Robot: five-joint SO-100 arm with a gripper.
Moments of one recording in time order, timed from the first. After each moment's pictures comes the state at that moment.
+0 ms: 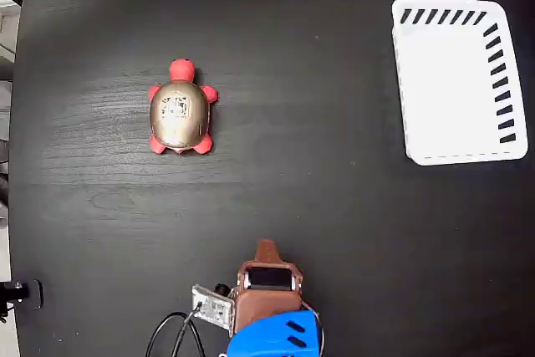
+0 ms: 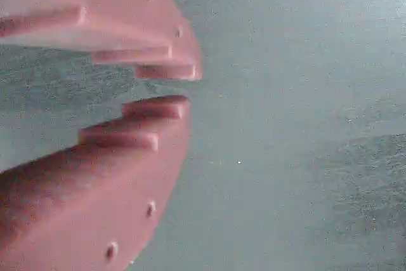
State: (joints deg) arm -1.4 188.6 168.1 75.3 6.1
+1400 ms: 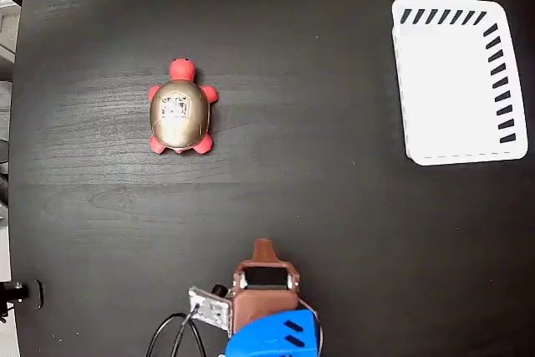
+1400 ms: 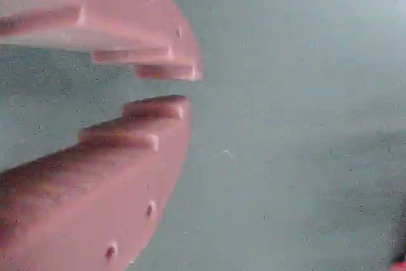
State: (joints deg) arm -3.9 185.4 167.9 72.4 3.9
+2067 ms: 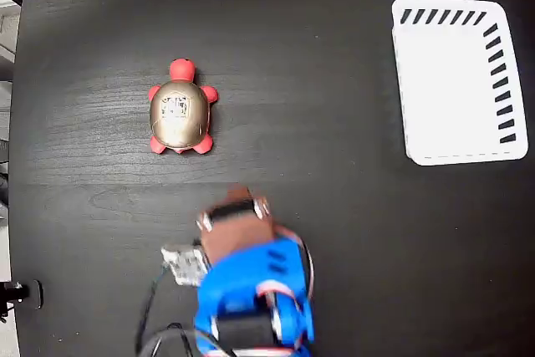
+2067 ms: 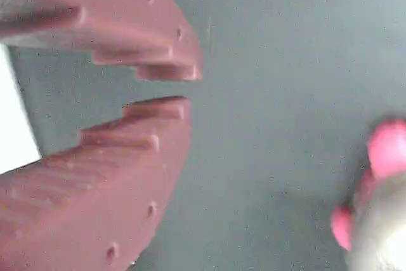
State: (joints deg) arm -7.1 135.2 134.2 61.4 -11.3
